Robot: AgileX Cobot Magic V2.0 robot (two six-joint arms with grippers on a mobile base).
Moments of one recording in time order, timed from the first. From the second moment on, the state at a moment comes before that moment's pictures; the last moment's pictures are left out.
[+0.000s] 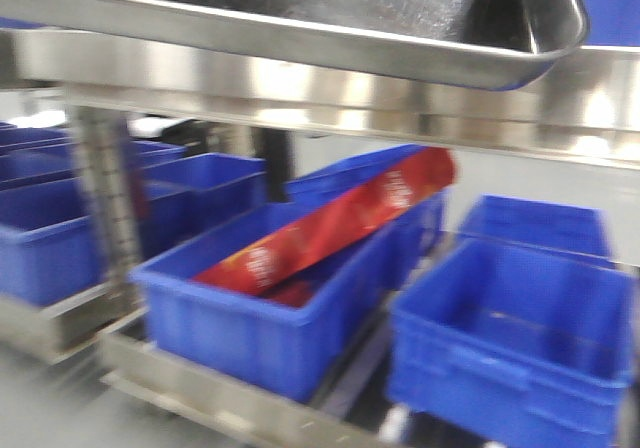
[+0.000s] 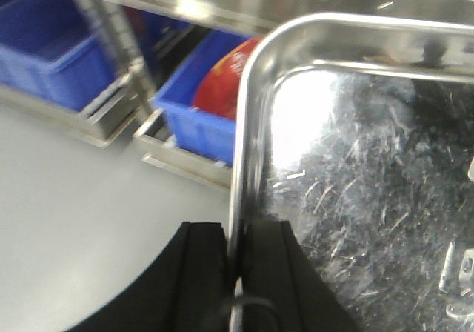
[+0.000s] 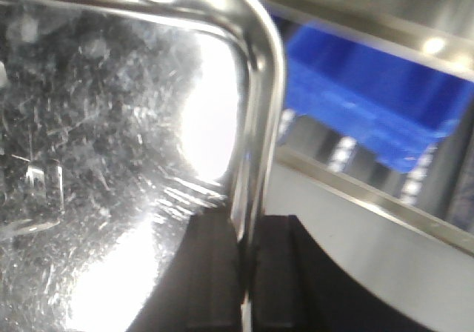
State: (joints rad) left arm -1.09 1.27 -1.17 0.95 1.16 -1.27; right arm 0.94 1.19 -1.11 -0.51 1.05 1.08
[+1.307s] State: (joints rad) left arm -1.09 1.27 -1.17 0.95 1.17 -1.27; right arm 0.94 1.19 -1.11 -0.51 1.05 1.08
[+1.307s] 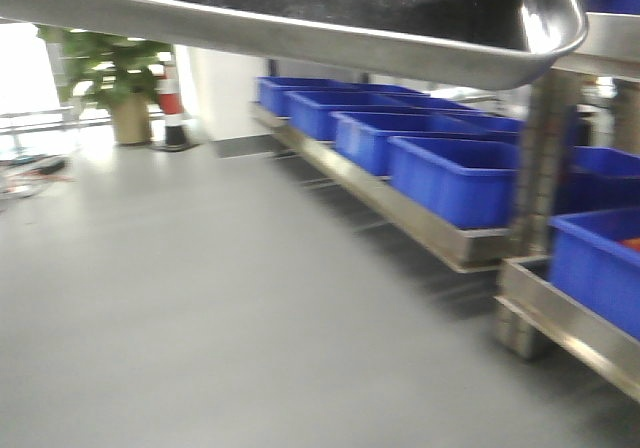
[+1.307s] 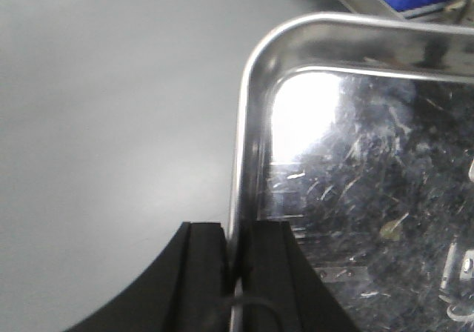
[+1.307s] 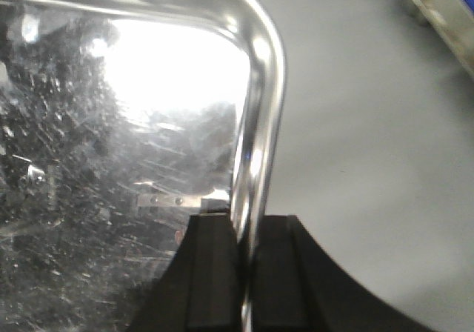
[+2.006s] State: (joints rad) left arm -1.09 1.27 -1.17 0.95 1.17 -1.27; right arm 0.94 1.19 -1.11 -0.51 1.05 1.08
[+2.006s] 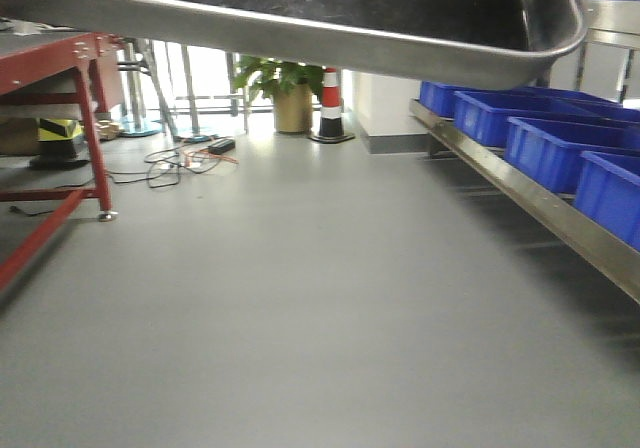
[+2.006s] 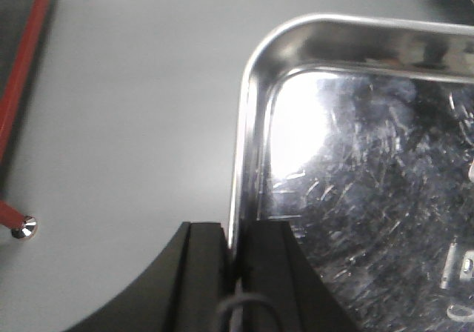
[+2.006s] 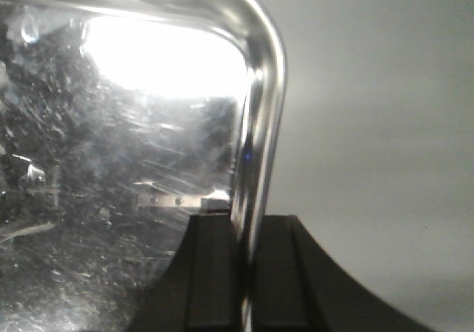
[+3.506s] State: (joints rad) left arm -1.09 1.27 -1.17 0.96 1.18 -1.27; right arm 0.94 1.19 -1.11 -0.51 1.03 1.08
